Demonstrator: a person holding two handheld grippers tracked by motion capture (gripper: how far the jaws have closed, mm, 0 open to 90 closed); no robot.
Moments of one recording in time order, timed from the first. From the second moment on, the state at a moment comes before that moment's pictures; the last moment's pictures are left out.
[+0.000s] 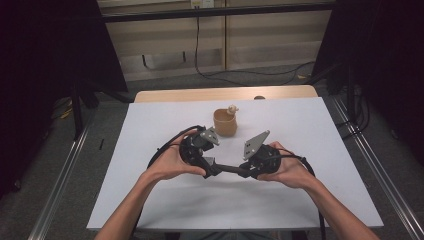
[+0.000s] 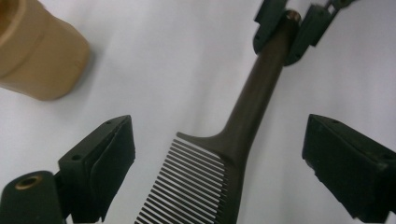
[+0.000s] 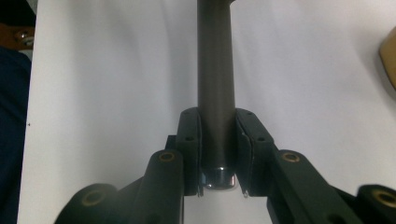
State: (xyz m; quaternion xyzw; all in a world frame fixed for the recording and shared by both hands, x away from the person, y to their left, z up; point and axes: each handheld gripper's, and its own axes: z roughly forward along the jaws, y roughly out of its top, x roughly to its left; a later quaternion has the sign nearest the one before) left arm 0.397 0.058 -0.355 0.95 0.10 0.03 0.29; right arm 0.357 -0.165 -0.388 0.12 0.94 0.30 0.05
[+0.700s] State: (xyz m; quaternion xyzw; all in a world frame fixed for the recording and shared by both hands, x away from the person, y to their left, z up) left arm 0.377 0.107 -0.346 0.88 0.18 0.11 0.42; right arm 0.346 -0.192 -0.384 0.22 0.91 0.34 0.07
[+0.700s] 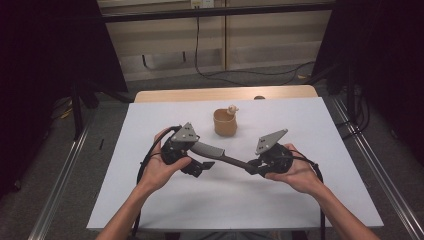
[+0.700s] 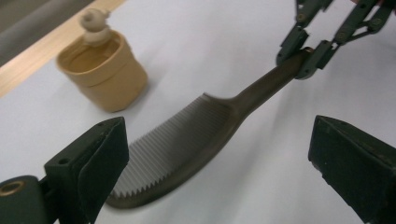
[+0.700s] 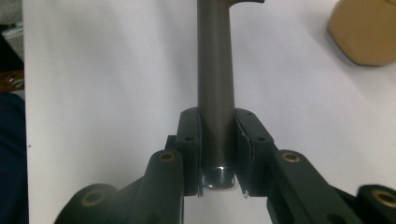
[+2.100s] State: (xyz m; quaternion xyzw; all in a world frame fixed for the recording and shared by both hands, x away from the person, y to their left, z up) left arm 0.346 0.118 -0.395 0.83 0.23 0.12 0.49; right arm 0.325 -0.222 -0.418 0.30 0.82 0.48 0.11
